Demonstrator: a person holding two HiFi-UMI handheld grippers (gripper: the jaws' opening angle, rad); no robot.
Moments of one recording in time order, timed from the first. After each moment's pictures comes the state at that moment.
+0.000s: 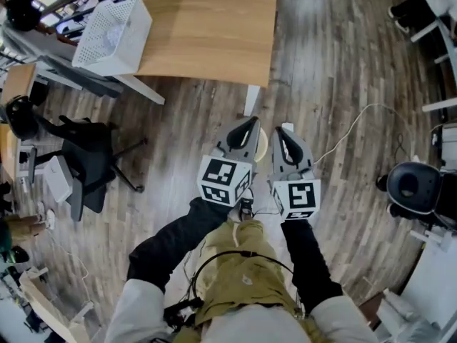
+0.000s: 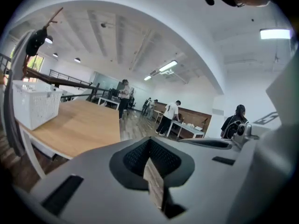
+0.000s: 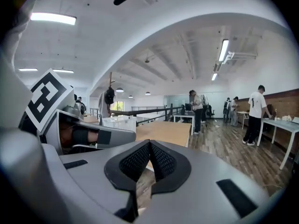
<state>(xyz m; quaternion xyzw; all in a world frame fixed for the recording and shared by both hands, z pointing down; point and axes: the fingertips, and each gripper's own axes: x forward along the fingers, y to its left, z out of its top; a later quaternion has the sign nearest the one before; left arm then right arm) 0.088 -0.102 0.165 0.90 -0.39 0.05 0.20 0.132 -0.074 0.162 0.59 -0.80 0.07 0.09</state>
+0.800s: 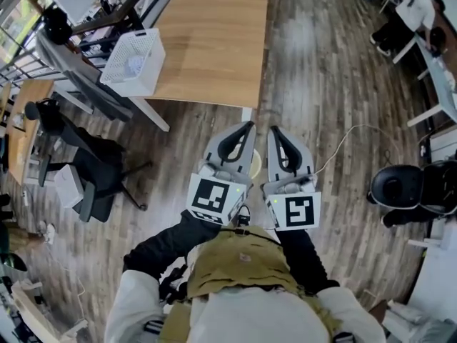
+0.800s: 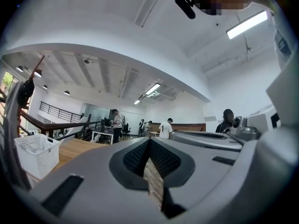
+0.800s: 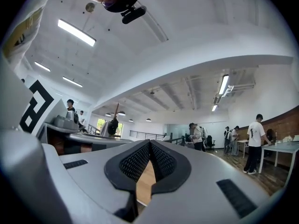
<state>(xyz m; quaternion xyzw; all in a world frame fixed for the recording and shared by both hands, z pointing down) 0.072 0.005 -0.064 0.92 -0.39 -0.04 0.04 0.111 0.022 -0.075 0.60 -0.80 -0.09 -0.03</state>
